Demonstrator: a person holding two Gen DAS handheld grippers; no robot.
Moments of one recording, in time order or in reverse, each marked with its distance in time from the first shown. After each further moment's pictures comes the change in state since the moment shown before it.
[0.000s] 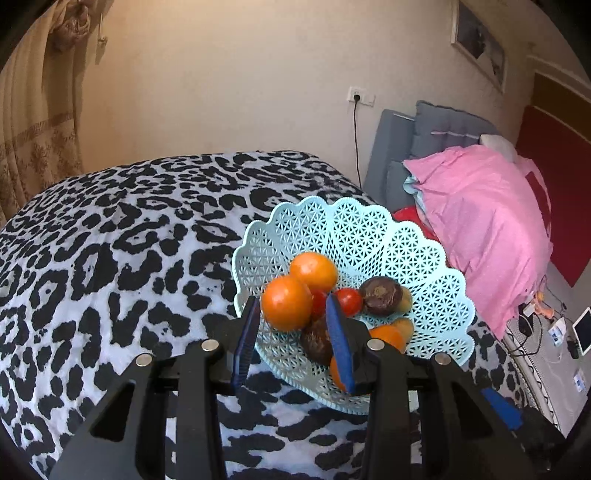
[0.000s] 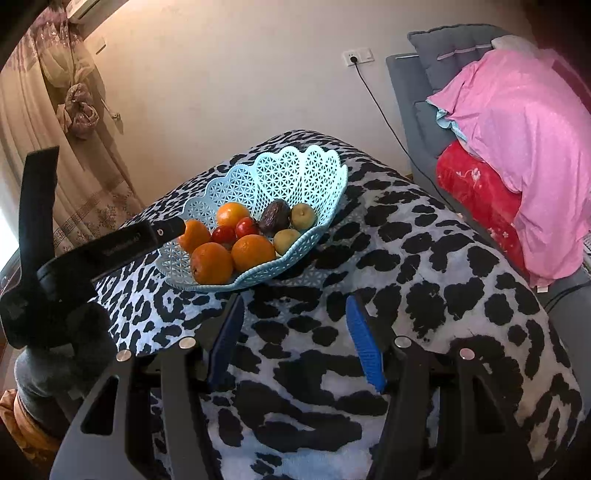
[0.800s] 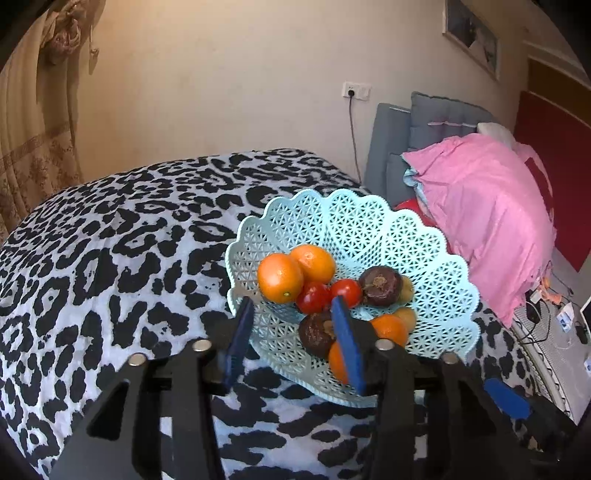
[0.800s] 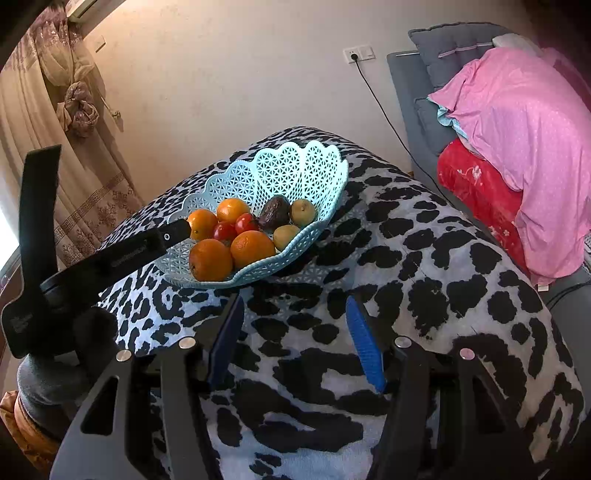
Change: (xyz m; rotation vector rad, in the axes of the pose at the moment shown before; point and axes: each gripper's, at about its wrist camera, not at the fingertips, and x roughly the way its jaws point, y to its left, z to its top) left arm -0.002 -0.009 -0.004 0.054 -0.008 0.013; right arm 0.002 0.001 -0.001 -0.001 0.008 0.001
